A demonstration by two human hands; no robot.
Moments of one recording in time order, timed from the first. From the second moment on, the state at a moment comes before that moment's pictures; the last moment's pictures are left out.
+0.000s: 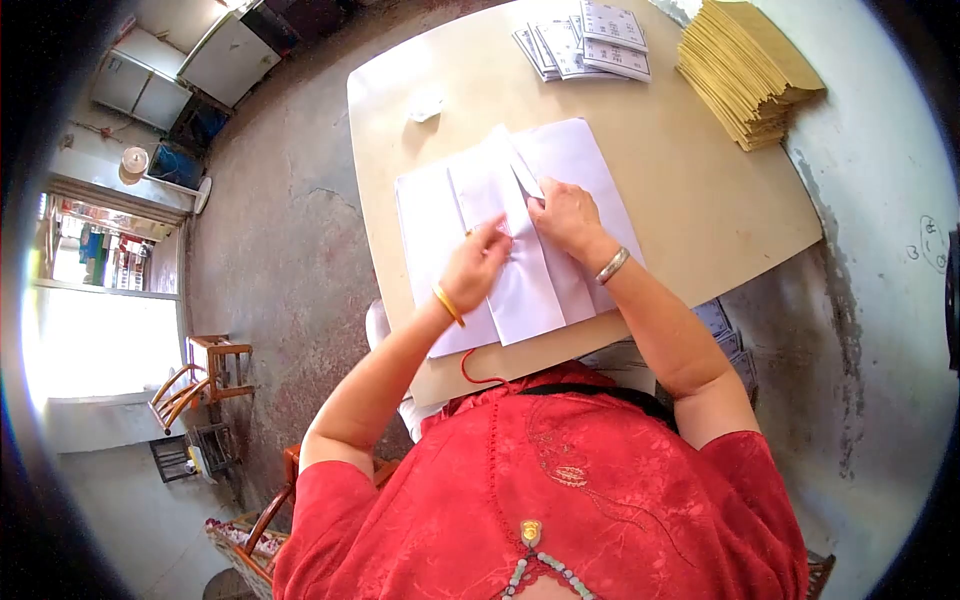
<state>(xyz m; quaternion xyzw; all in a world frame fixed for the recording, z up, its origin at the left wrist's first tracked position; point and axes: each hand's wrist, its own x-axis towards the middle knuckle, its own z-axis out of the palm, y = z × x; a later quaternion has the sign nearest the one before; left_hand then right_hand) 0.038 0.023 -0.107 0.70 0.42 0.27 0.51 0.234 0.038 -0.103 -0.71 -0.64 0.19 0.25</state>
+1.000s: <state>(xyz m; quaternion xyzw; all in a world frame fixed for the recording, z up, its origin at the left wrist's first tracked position) 0.020 0.104 -0.117 0.85 0.52 -0.01 0.07 0.230 0.036 -0.091 -0.70 -0.66 0.17 0.22</state>
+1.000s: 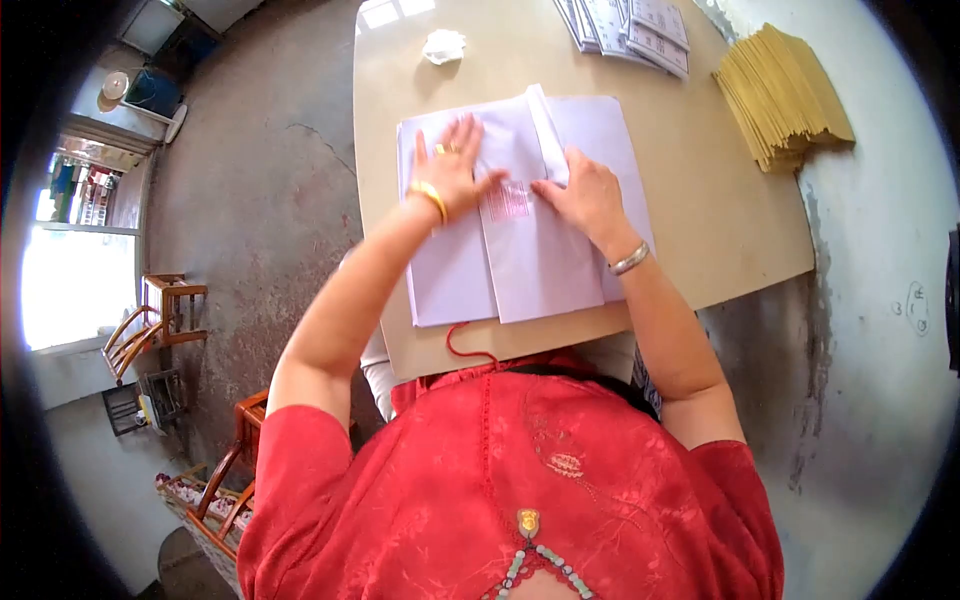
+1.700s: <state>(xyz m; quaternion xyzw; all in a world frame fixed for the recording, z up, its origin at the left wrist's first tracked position) -0.009 -0.072 -0.092 0.92 0.25 -0.04 0.30 0.232 0.031 -0.091 -0.69 -0.65 0.18 0.24</state>
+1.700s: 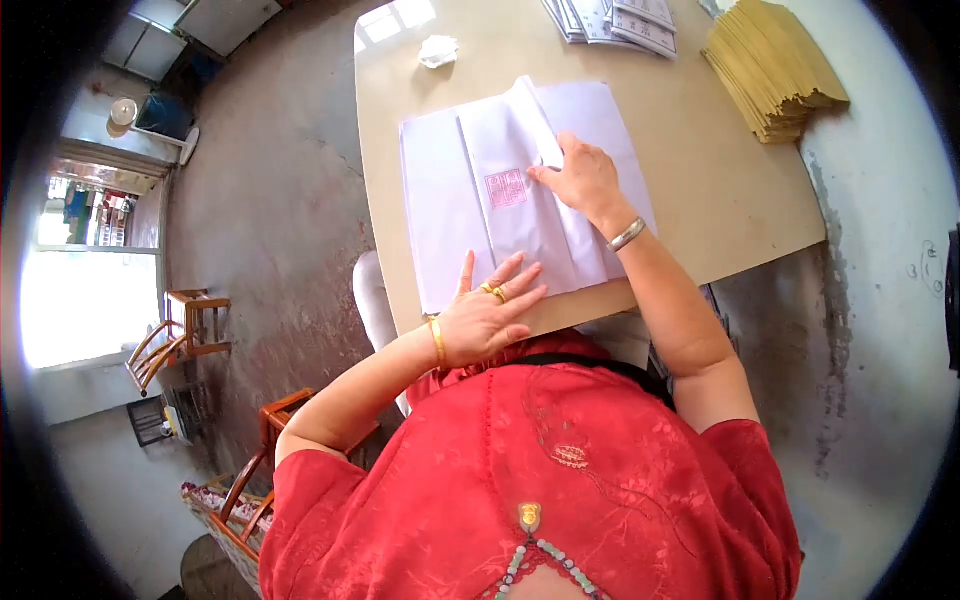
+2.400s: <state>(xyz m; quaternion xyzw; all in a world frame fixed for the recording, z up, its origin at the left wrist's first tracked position) 0.031 0.026 -0.038 0.34 0.38 0.33 0.79 0.231 -0.005 -0.038 -0.48 -0.51 0.47 0.53</state>
